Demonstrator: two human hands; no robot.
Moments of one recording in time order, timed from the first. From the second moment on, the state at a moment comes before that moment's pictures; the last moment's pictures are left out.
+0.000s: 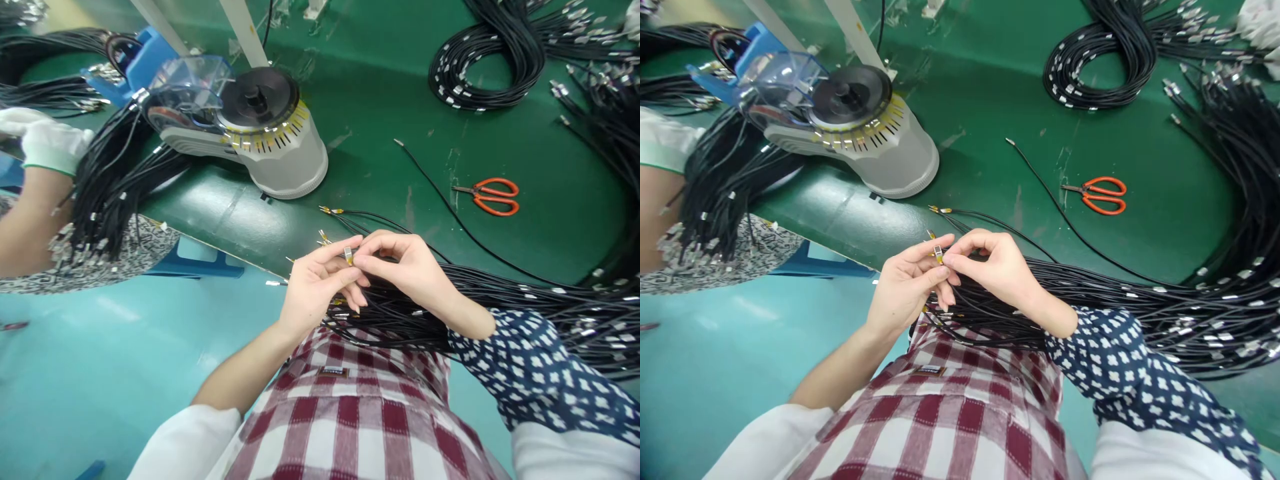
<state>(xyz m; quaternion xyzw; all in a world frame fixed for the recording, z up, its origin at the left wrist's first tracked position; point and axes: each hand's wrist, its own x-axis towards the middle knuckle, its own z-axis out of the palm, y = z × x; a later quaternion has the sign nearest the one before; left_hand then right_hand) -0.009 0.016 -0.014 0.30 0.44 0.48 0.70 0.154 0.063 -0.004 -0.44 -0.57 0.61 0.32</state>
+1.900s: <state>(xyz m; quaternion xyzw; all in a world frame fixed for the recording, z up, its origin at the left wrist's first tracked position) -0.002 0.005 -0.020 0.26 0.43 0.46 0.73 0.162 0.072 -0.008 -0.36 -0.58 0.66 0.31</state>
